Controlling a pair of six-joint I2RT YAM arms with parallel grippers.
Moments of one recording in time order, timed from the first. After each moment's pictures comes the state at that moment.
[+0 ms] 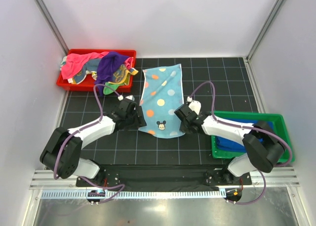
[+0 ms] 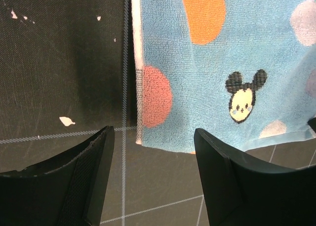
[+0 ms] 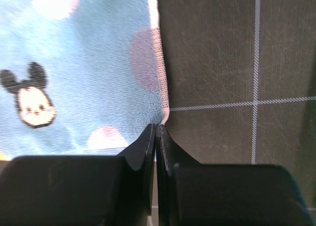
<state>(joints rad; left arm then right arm) -0.55 1.41 0.72 -0.25 -0.02 -0.71 0.77 1.47 0.77 -0.42 0.34 0.90</state>
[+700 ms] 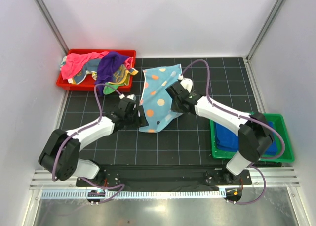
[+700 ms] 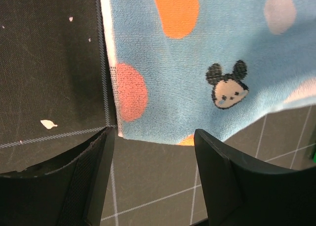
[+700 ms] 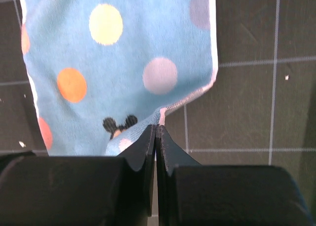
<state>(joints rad) -0.55 1.40 0.72 -0.23 0.05 -0.68 0.74 1.59 1.21 -0.60 0.39 0.80</state>
